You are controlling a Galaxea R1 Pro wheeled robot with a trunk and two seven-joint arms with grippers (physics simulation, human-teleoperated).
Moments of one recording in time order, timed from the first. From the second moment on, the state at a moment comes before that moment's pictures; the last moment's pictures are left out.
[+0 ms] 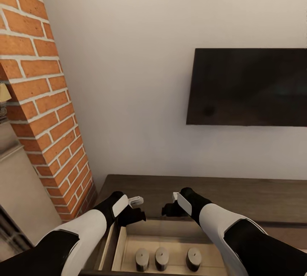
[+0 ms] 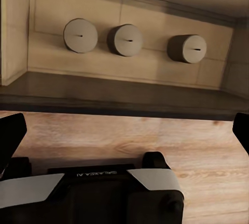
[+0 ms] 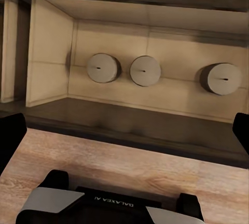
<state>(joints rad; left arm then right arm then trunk) -0.89 -0.17 -0.15 -0.15 0.51 0.72 0.16 -0.95 0.17 0.47 -0.10 -0.56 0.63 -0.05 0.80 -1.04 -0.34</state>
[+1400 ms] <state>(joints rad) -0.88 -0.16 -0.15 -0.13 0.50 0.41 0.16 -0.95 0.17 0.47 -0.10 -0.56 0.63 -0.05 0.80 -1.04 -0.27</state>
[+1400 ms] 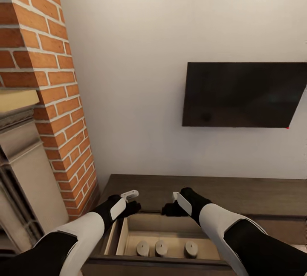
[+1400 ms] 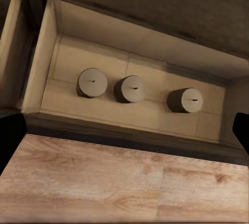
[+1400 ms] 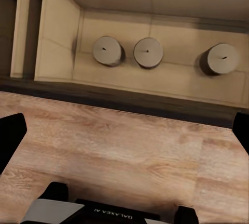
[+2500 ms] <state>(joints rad) -0.88 -0.14 -0.15 -0.13 0.50 0.35 0.16 -0.95 0.17 0.46 -0.10 -0.57 0.56 -0.05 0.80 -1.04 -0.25</state>
